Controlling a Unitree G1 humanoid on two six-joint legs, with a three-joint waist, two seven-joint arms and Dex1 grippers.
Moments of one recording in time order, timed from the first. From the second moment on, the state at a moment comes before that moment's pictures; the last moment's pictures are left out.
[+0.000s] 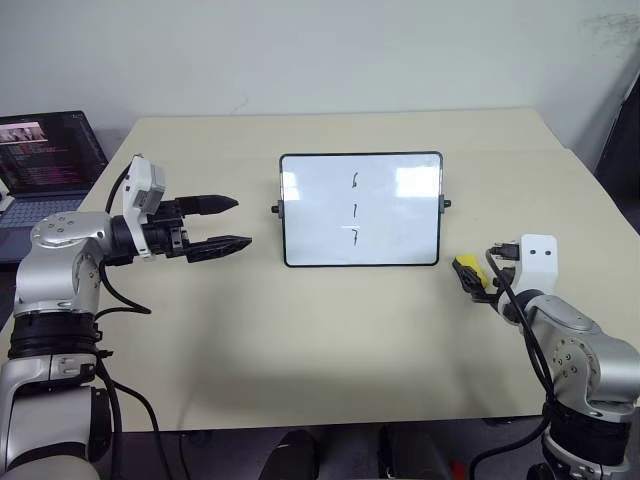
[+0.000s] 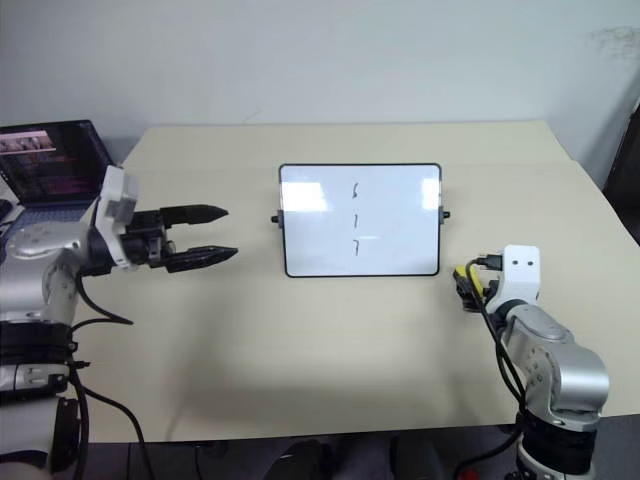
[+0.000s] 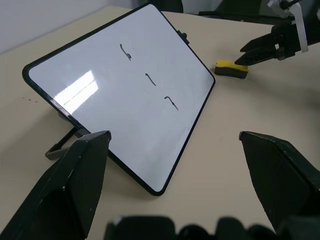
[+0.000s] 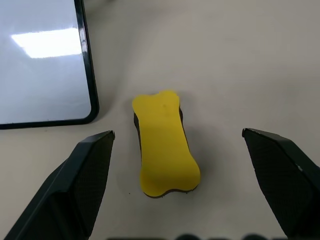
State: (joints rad) left arm -0.62 0.84 0.14 0.36 -0.46 0.30 -1.40; right arm -0.26 -0.26 -0.29 -0.51 0.29 1.21 0.06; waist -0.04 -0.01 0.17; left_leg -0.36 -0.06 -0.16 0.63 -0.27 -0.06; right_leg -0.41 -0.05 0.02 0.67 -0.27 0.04
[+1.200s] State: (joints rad) left arm -0.60 0.87 0.15 0.31 -0.47 0.33 -1.39; right arm -0.33 -0.25 -0.22 -0.27 0.26 1.01 0.08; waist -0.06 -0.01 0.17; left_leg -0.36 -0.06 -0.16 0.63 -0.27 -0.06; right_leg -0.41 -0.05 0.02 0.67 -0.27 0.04
